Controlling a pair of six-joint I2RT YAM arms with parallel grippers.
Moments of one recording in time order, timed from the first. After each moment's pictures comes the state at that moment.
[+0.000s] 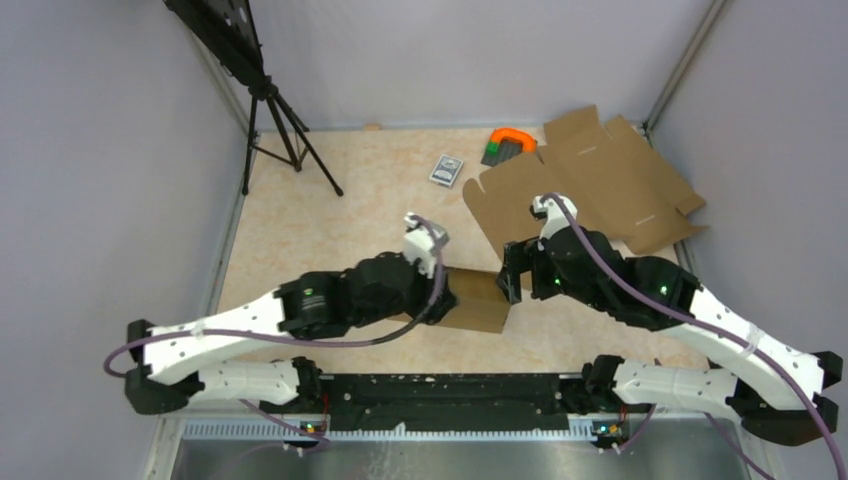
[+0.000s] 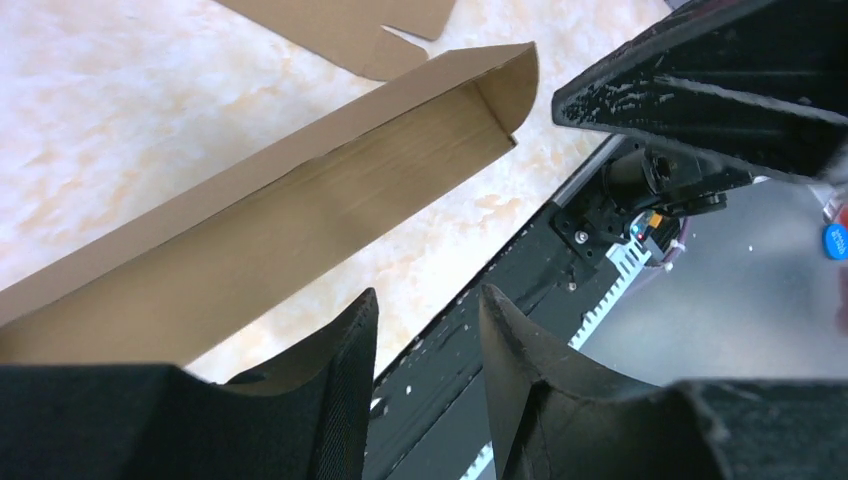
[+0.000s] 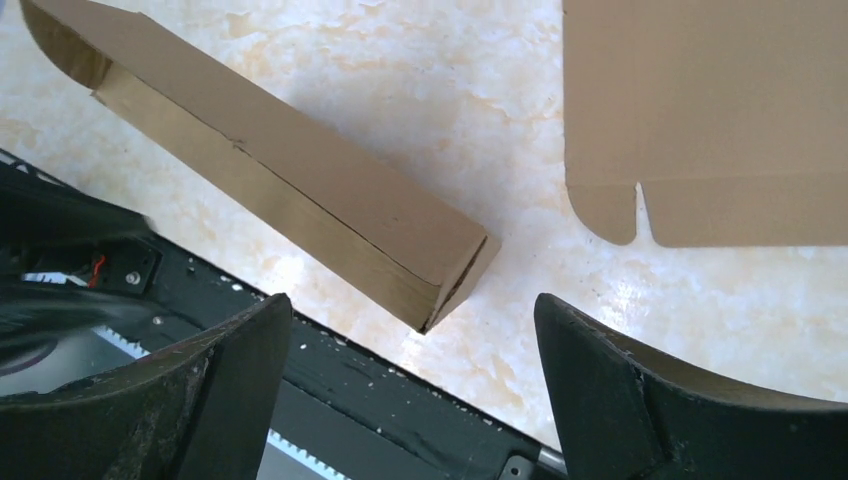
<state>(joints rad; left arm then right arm) -1.27 1.11 1.11 -0.54 -0.23 -0.55 1.06 0.89 1.20 -1.00 0.37 0.55</state>
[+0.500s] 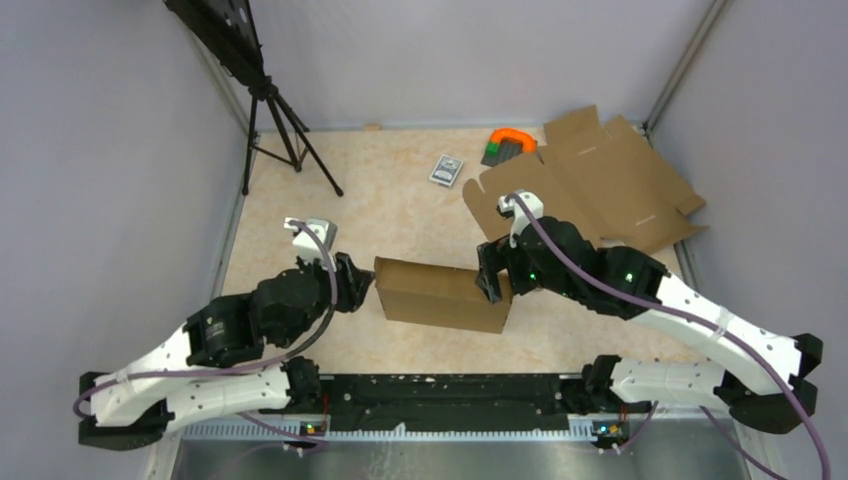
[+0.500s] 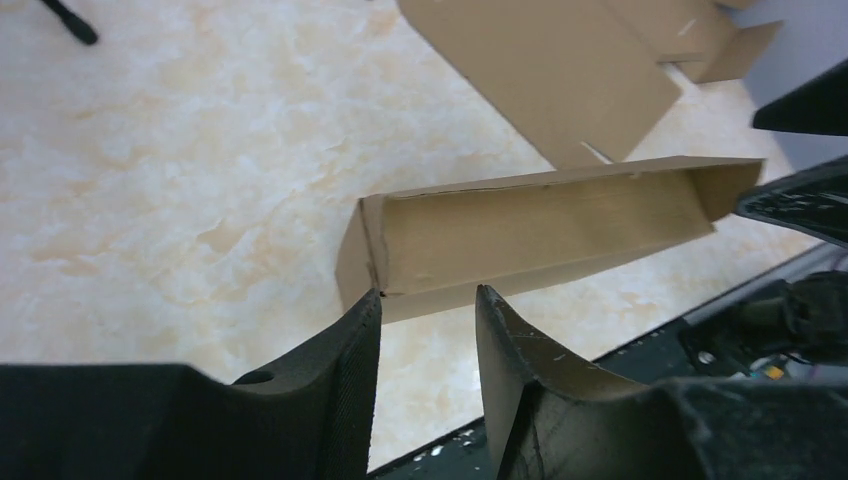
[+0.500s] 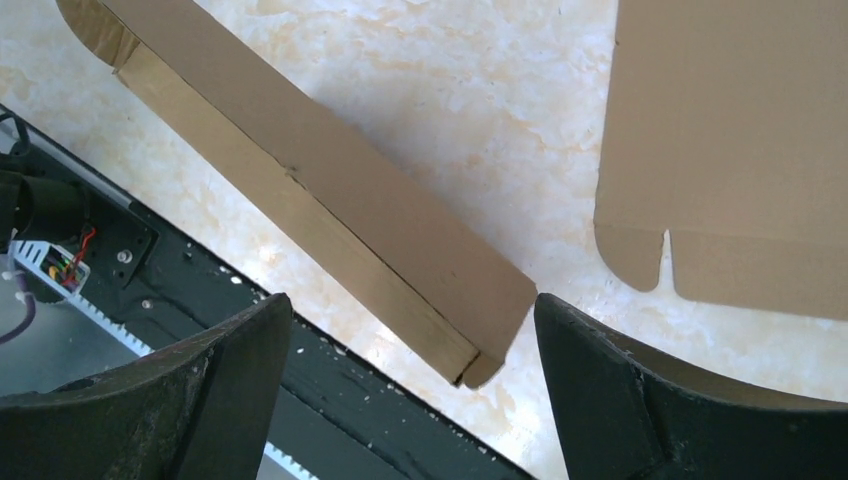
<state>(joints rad) -1.21 0.64 1.05 -0.84 -0.62 -0.61 1.05 0.99 1.20 -0.88 0.30 0.44</state>
